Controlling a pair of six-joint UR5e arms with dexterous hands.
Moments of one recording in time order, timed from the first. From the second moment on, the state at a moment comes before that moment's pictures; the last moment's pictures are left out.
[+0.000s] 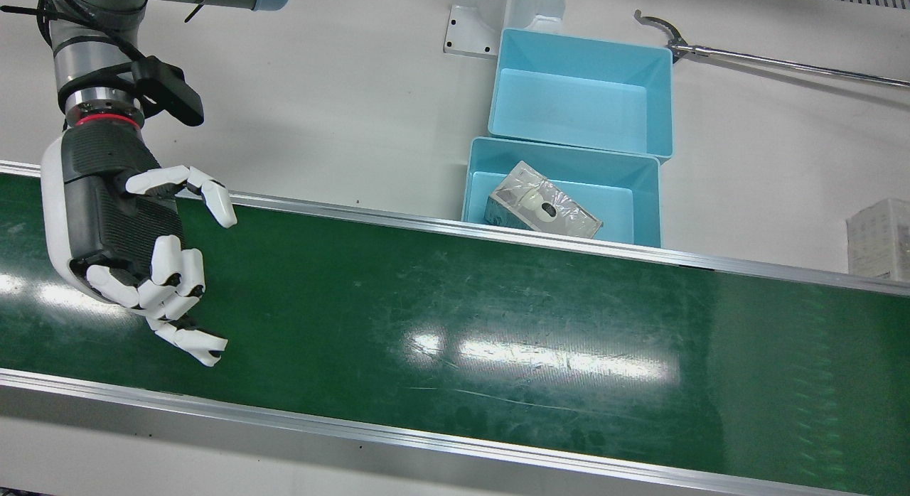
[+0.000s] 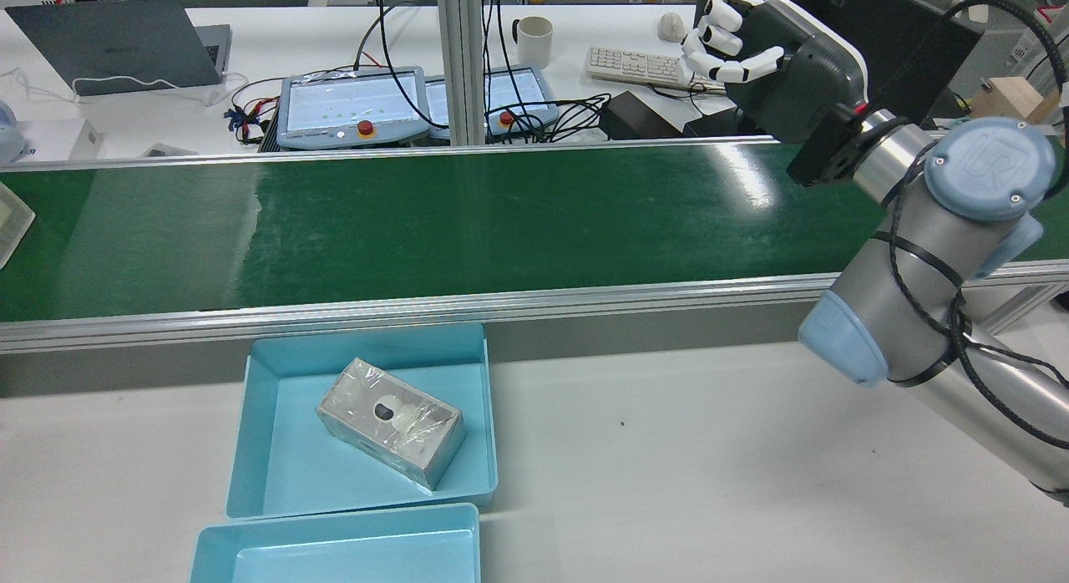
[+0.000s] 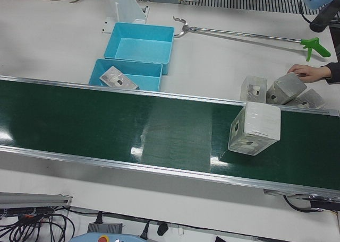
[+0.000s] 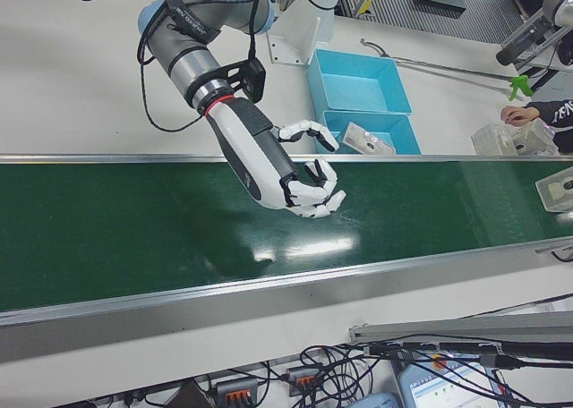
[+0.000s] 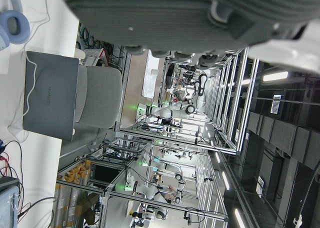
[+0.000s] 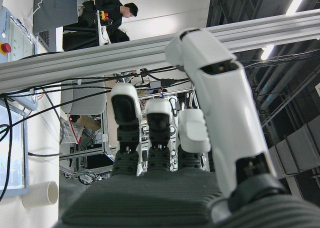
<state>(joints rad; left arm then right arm) -1.81 -1.79 -1.75 0.44 1.92 -0.15 1.04 -1.07 1.86 -3.56 -1.35 0.08</state>
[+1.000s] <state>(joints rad) -1.81 -1.79 -1.75 0.44 1.92 -0.15 1.05 -1.19 2.01 -3.75 -1.34 0.04</state>
